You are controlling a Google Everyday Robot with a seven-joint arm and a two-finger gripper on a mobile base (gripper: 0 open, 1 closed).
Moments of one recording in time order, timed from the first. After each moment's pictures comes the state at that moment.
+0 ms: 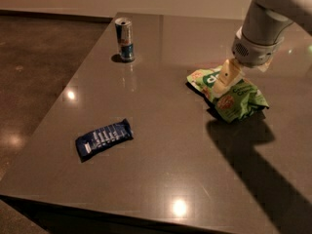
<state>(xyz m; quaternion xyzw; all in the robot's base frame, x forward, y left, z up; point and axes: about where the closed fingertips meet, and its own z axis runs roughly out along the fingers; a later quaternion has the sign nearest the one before) 0.575 -0.229 0.883 -0.26 0.96 -0.05 0.10</state>
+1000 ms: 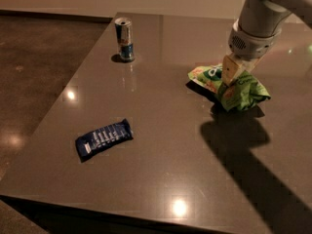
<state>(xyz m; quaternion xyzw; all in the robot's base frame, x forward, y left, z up) 0.578 -0.216 0.902 -0.27 0.95 -0.05 0.11</state>
